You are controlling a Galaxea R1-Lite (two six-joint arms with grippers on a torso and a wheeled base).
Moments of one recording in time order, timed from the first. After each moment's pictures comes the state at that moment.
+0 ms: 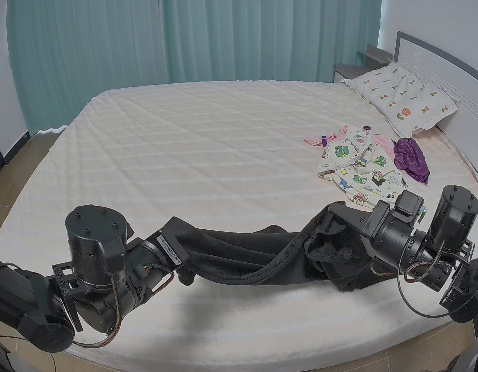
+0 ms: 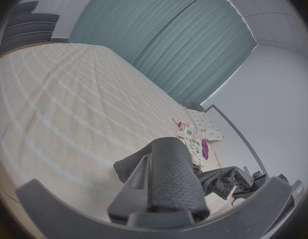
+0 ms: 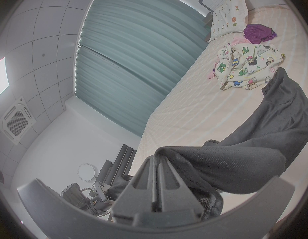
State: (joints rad) left arm -0.73 1.62 -0.48 -0.82 0.40 -0.87; right arm 0.59 1.64 -0.39 -1.21 0.03 0.91
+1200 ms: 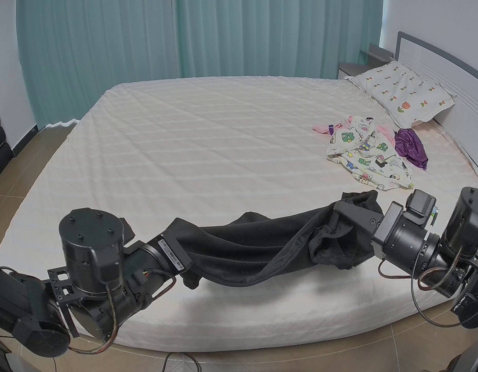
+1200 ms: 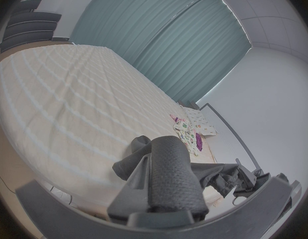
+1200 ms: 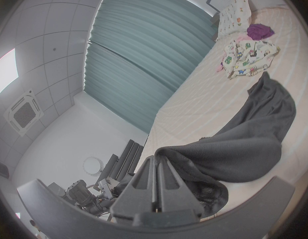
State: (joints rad) left arm -0.77 1.60 -0.48 -0.82 0.40 -0.87; right arm 0.64 1.56 -0.36 -1.21 0.02 0.88
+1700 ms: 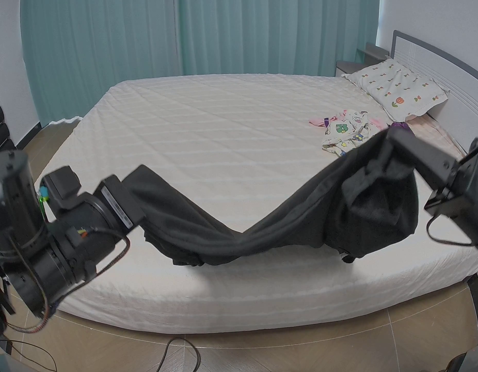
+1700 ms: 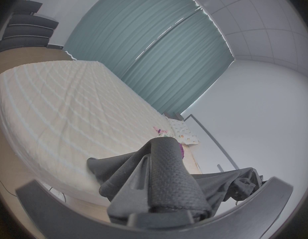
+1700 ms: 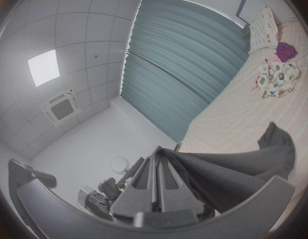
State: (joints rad) left arm -0.78 1.33 -0.61 -0.59 0.40 -0.80; right arm 0.71 1.25 -0.48 -1.08 0.09 0.80
